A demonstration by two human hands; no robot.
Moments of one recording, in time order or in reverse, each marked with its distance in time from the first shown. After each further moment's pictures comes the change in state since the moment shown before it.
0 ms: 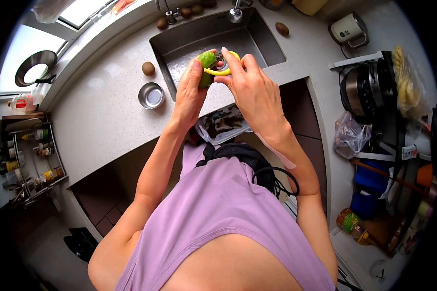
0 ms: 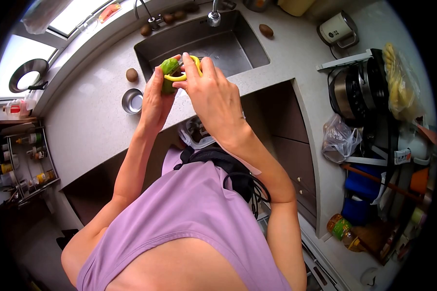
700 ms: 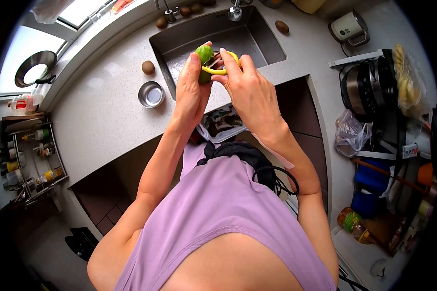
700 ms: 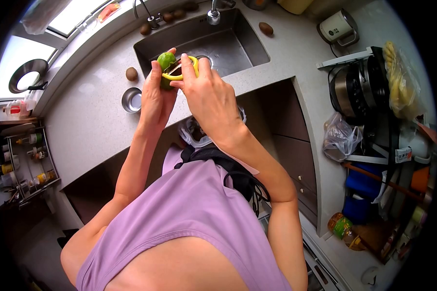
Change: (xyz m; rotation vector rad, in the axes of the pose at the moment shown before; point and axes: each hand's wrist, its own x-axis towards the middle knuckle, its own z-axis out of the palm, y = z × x) left_hand 0.003 0.004 0.014 -0.161 0.077 0.020; right_hand -0.003 -0.003 0.004 -0.029 -0.050 -0.010
